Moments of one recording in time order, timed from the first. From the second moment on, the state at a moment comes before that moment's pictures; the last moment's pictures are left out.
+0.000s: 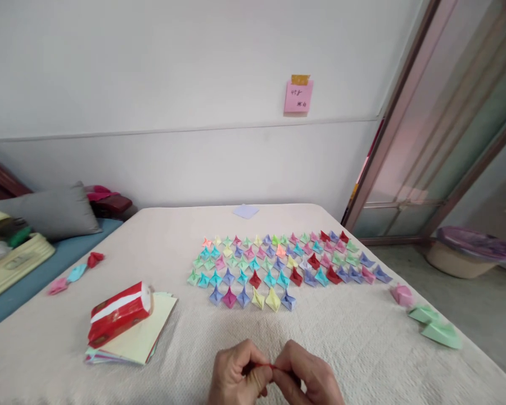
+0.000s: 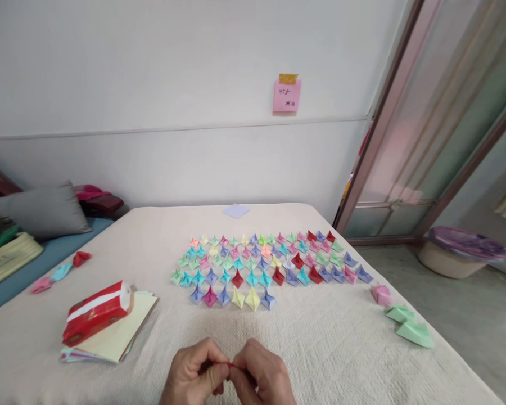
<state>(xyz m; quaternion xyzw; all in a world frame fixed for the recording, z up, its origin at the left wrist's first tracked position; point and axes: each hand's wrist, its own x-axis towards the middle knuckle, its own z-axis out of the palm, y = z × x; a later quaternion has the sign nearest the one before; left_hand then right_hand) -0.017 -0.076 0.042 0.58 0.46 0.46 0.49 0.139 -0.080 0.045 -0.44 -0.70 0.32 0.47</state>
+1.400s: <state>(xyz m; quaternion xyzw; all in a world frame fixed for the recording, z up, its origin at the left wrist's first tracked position) -0.011 -0.059 0.039 0.52 0.43 0.49 0.55 0.132 -0.054 0.007 -0.40 -0.32 0.68 0.52</state>
